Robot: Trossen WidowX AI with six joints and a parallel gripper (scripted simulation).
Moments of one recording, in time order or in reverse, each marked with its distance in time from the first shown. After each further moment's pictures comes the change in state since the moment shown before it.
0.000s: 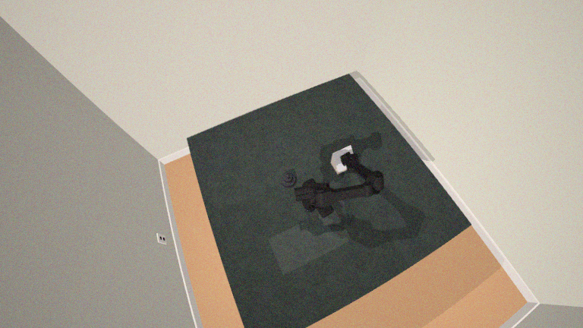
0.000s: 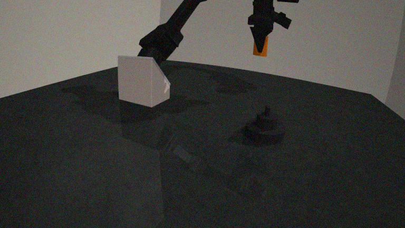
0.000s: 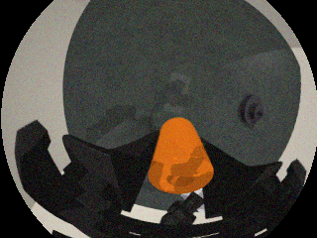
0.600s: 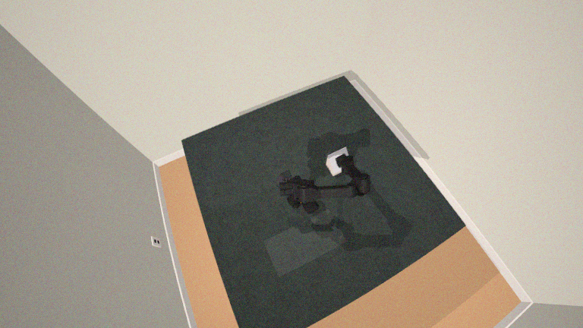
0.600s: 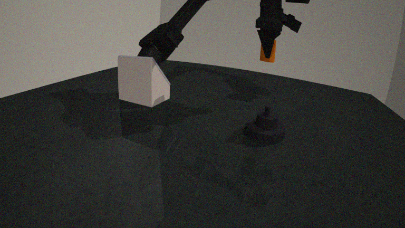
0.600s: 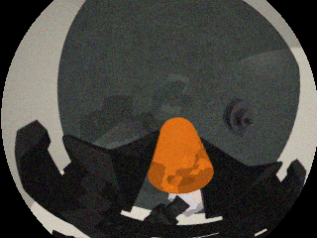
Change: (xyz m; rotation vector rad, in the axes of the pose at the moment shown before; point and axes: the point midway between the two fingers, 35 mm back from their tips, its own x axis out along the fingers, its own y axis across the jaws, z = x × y) arm 0.008 -0.049 0.024 -0.005 -0.004 -0.008
